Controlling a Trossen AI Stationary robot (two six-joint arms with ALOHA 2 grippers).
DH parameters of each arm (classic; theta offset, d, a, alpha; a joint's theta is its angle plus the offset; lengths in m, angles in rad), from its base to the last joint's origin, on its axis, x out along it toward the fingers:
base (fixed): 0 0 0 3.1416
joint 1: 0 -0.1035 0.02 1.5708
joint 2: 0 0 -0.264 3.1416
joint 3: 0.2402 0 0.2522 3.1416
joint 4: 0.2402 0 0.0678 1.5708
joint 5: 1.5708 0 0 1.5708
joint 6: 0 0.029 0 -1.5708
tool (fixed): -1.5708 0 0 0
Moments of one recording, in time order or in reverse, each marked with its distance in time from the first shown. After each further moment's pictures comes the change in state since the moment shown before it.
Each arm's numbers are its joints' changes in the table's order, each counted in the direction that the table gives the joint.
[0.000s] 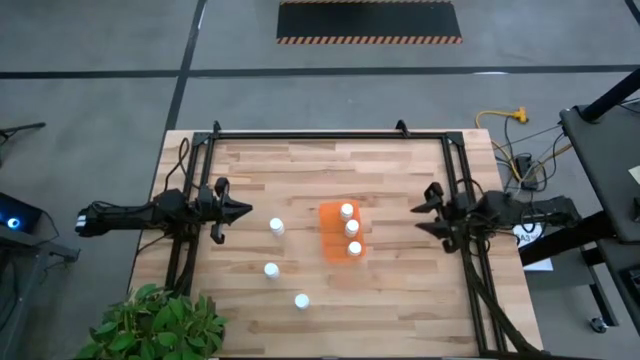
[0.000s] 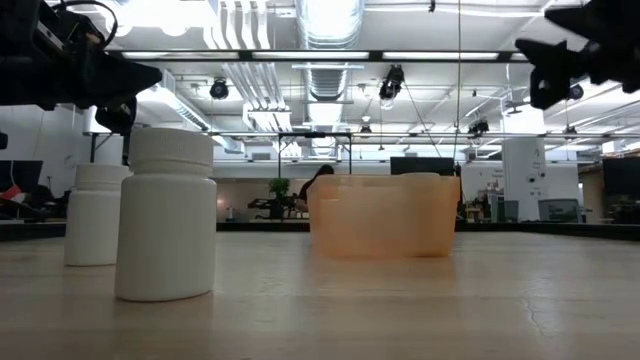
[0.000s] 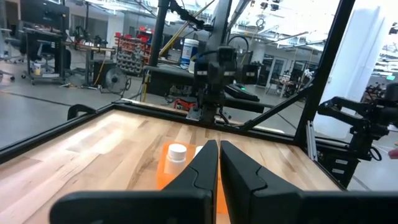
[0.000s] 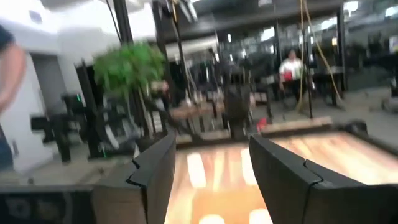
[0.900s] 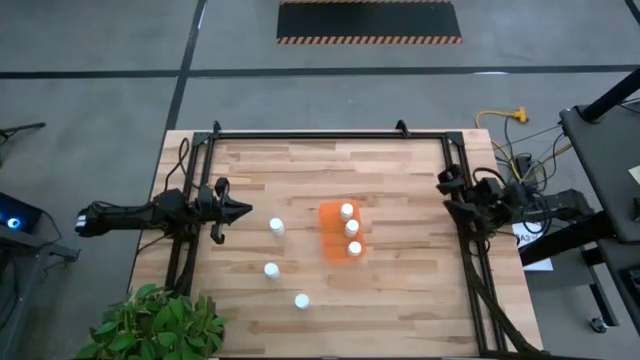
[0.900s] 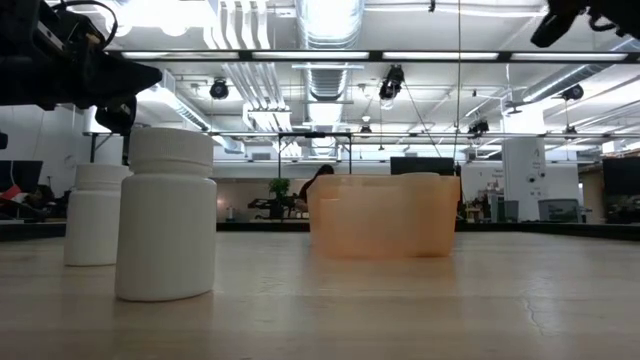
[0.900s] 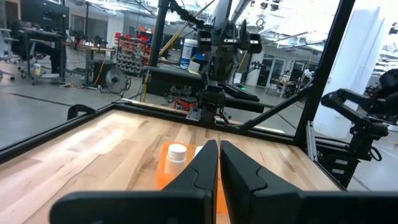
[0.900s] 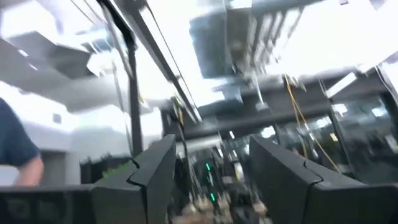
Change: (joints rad) left arm 0.000 0.000 0.000 0.000 0.000 0.000; right arm 0.002 0.187 0.074 -0.569 -0.059 -0.017
